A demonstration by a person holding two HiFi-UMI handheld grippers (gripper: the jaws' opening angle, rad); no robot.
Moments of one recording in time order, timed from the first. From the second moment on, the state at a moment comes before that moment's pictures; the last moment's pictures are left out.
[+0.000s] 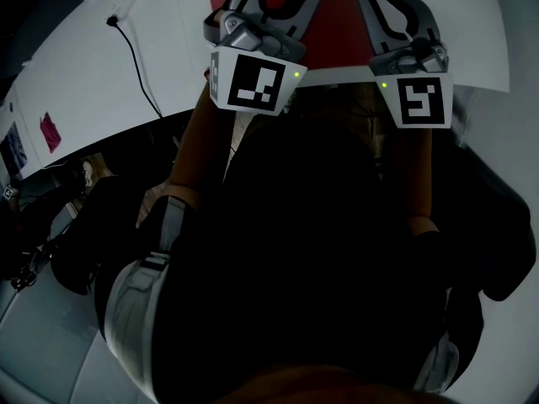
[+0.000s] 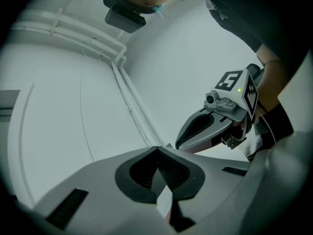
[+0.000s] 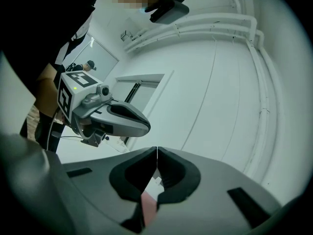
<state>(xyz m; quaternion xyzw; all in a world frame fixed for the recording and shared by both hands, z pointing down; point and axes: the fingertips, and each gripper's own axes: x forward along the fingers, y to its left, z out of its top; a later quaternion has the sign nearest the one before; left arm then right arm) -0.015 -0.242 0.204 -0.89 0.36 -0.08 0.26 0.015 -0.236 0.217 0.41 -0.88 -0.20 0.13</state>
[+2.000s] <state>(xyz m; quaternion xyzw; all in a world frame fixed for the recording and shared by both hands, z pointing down) 0.068 -0.434 0.357 -0.89 0.39 -0.18 0.15 0.113 -0.444 0.419 0.37 -0.90 0.07 0.23</state>
